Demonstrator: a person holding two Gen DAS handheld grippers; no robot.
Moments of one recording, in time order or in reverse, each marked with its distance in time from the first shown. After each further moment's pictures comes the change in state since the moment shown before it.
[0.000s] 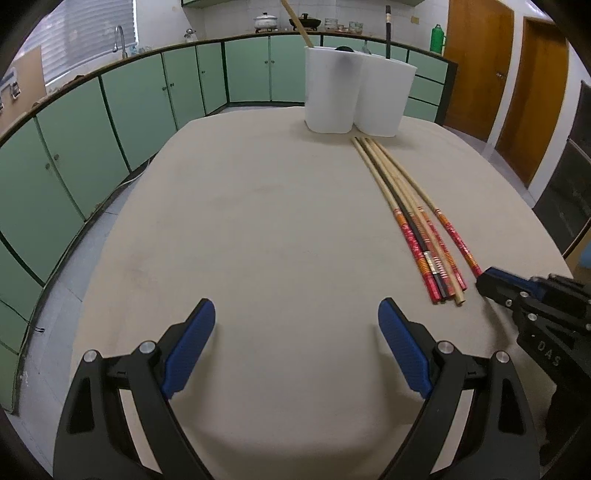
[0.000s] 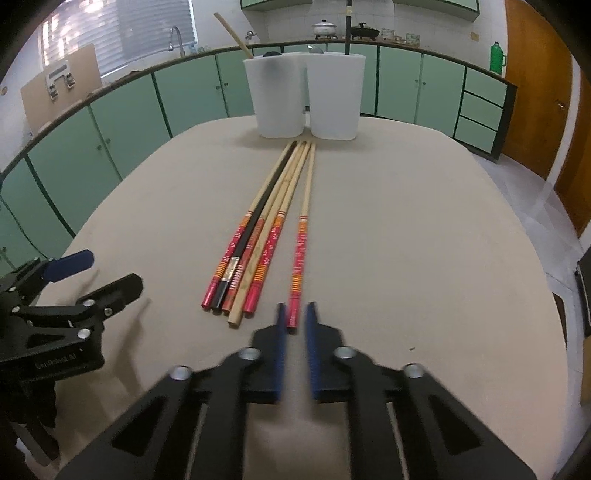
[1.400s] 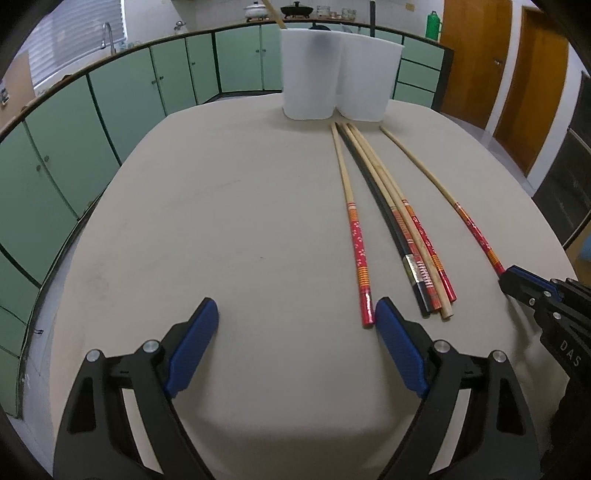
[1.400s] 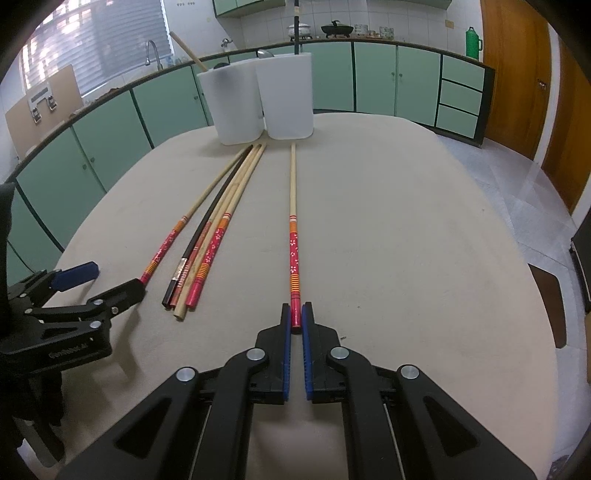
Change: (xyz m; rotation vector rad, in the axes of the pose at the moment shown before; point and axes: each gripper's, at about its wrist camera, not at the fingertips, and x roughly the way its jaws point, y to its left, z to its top) left arm 0.024 -0.026 0.012 0.023 0.053 0.000; right arm -0.008 -0.039 -0.007 0.083 -0.012 -0.029
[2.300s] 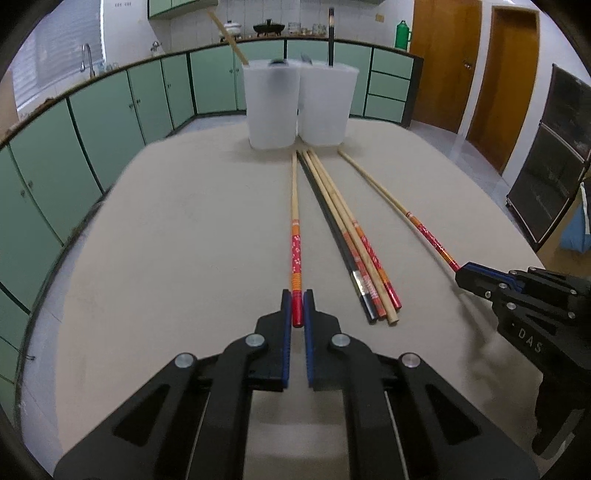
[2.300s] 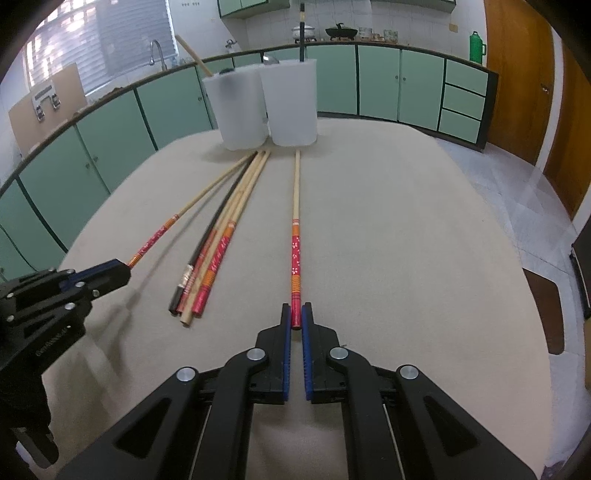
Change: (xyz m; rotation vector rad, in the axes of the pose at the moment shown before) left arm -0.034 -0.014 0.001 0.069 -0.082 -0.071; right arm -0.008 -0.001 0.009 -0.013 -0.019 0.011
